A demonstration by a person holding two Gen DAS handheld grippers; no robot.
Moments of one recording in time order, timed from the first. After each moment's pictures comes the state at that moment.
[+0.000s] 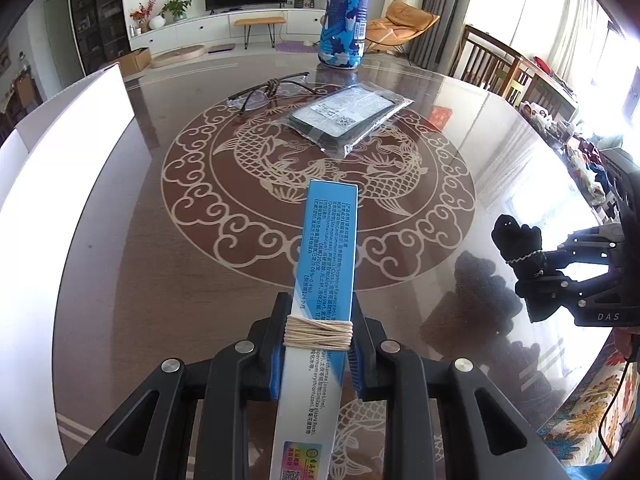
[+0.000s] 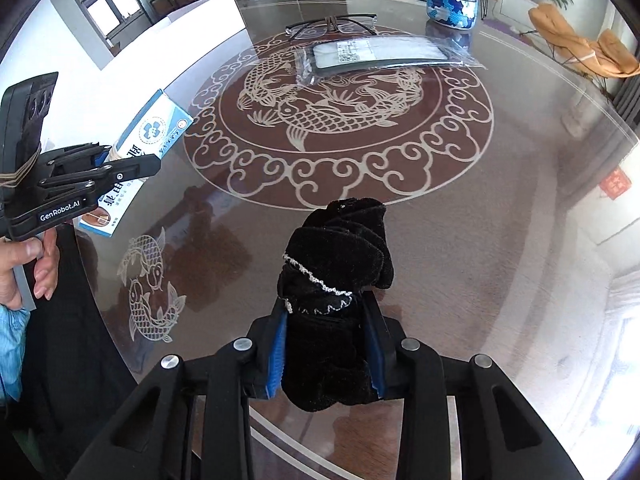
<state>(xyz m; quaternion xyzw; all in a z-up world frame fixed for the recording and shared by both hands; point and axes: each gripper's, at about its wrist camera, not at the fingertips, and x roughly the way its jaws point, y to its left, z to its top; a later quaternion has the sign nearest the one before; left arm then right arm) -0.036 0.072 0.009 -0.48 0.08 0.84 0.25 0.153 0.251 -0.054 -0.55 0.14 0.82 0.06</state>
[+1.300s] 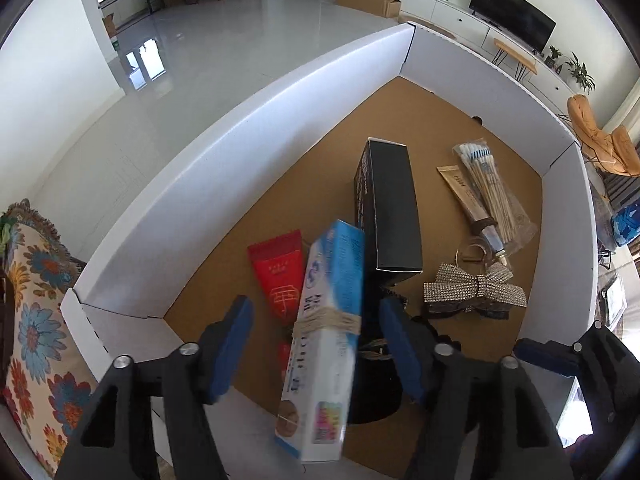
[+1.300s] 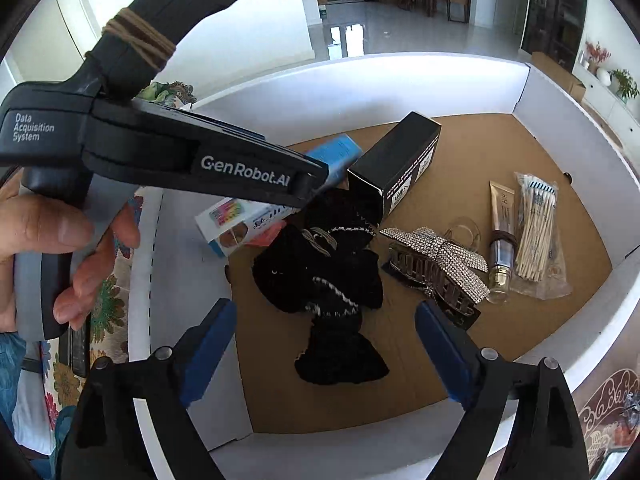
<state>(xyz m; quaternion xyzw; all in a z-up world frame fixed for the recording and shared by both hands) -0.154 -0.331 0.019 -0.55 -0.09 0.83 -0.10 -0.221 -0.115 -0.013 -0.50 -0.07 0.83 -0.22</state>
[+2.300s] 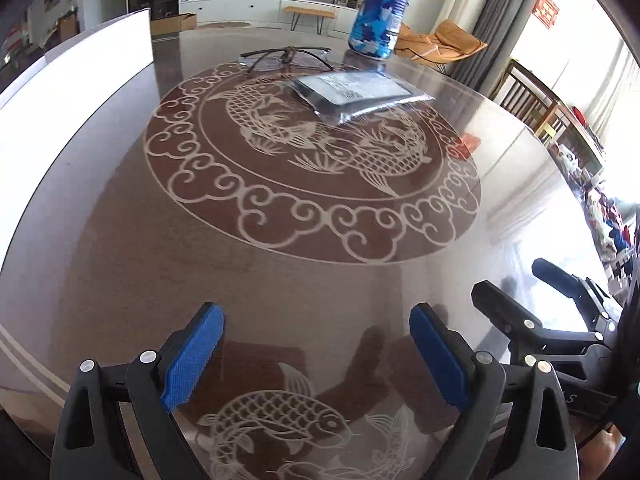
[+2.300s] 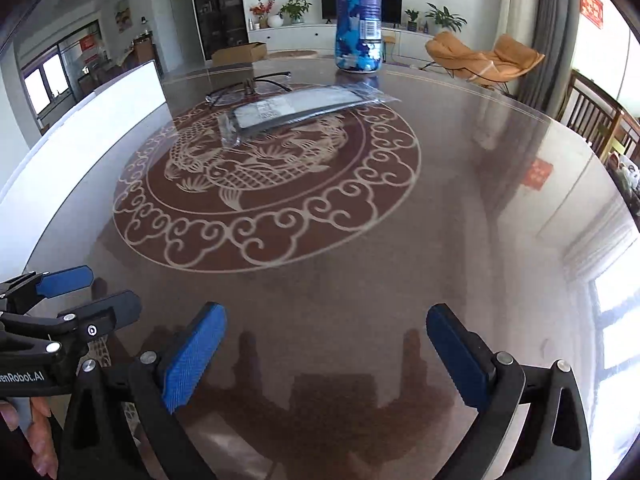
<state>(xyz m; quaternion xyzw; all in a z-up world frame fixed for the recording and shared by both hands) -0.004 0.127 -0.034 -0.50 0.01 0.85 0.18 0.156 0.249 -0.076 -0.43 0.15 0.85 0.27</state>
